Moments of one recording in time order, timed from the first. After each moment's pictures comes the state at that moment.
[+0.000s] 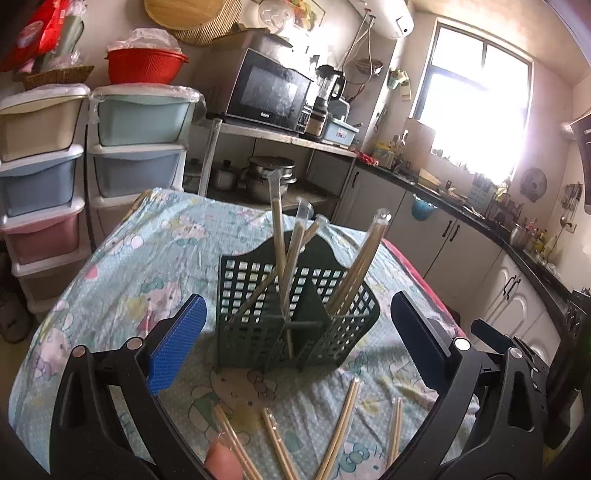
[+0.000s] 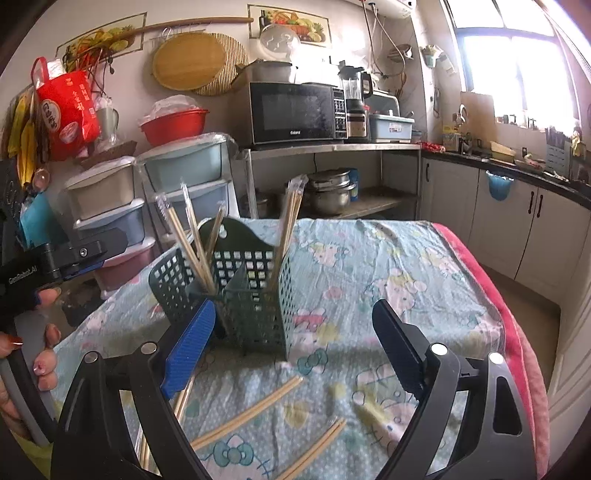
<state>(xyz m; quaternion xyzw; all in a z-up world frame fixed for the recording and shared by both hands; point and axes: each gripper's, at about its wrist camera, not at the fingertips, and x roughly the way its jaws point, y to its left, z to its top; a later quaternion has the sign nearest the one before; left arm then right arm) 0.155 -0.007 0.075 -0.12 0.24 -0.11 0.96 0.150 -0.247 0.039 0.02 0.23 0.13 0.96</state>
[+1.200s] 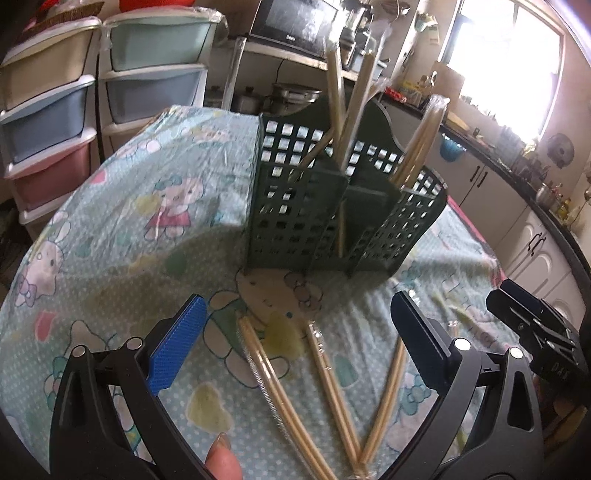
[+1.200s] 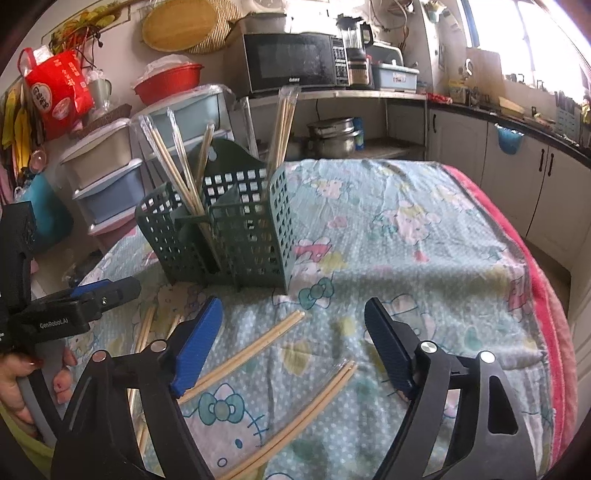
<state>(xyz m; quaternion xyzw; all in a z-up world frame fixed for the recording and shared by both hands) 0.161 -0.001 -0.017 -0.11 0.36 -0.09 0.92 0.159 -0.249 -0.017 0.03 0.32 0.15 0.93</state>
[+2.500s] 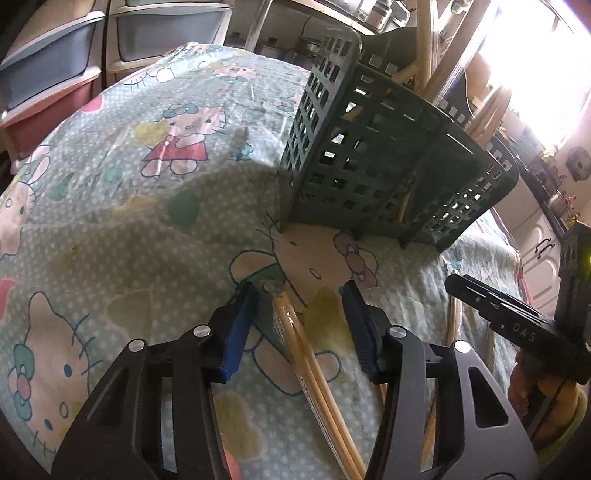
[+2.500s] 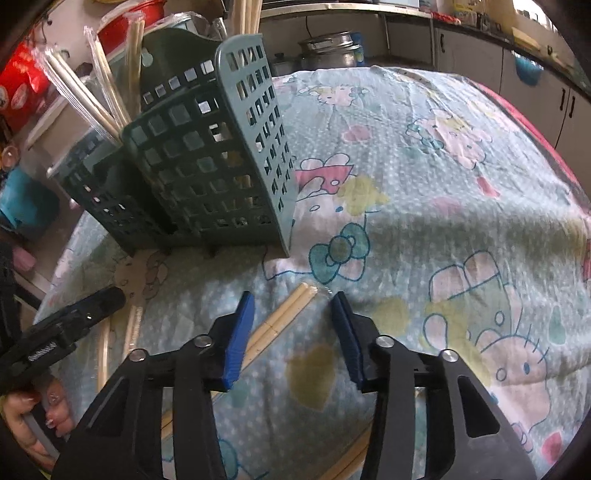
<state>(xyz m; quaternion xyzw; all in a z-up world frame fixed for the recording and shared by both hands) 0.195 0.024 -0.070 -0.15 0.44 -0.08 0.88 0.244 -0.217 -0.082 0.05 0.46 0.14 0.87</state>
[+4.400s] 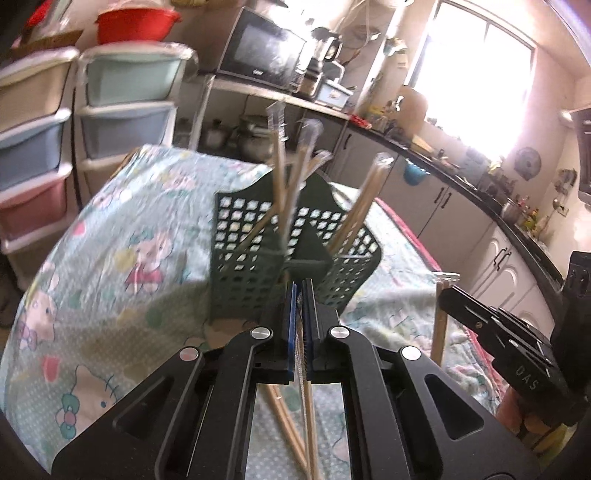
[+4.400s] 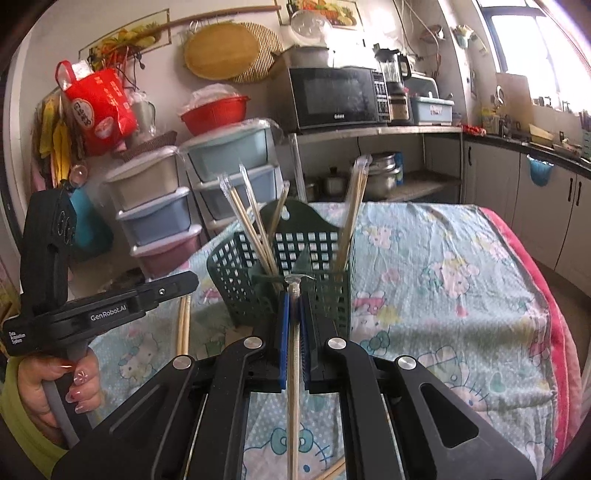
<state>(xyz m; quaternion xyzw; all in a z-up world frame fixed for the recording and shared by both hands) 0.152 -0.008 0.048 -0.12 0.30 -0.15 0.93 0.142 -0.219 0.043 0.04 0.25 0.22 0.94</state>
